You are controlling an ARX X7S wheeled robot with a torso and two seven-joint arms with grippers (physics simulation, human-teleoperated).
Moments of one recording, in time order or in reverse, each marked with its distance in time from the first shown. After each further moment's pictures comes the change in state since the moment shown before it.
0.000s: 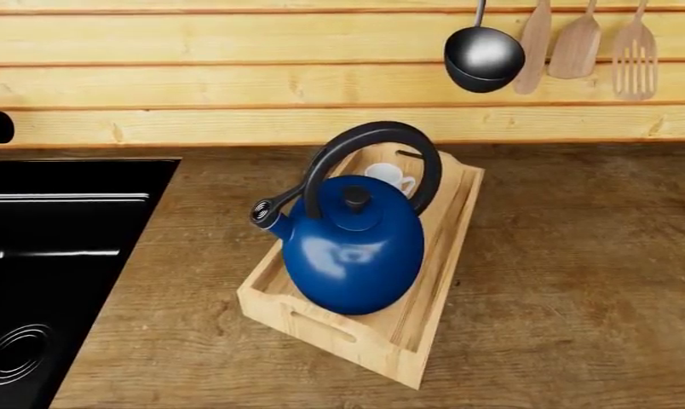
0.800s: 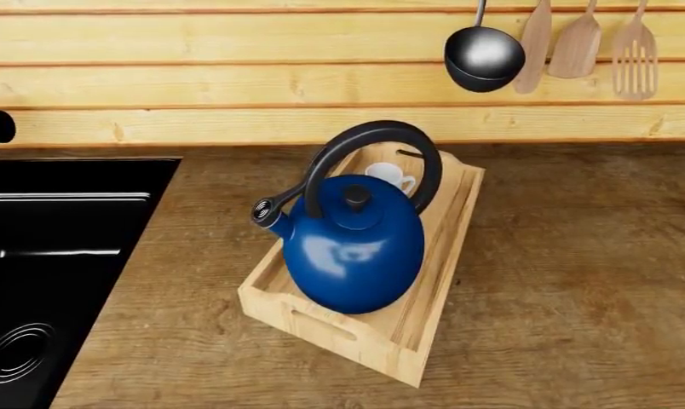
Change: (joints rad) left arm 0.060 -0.019 0.384 -0.070 0.191 0.274 0.047; right arm 0.095 0.041 -0.027 -0.001 0.081 -0.052 0.000
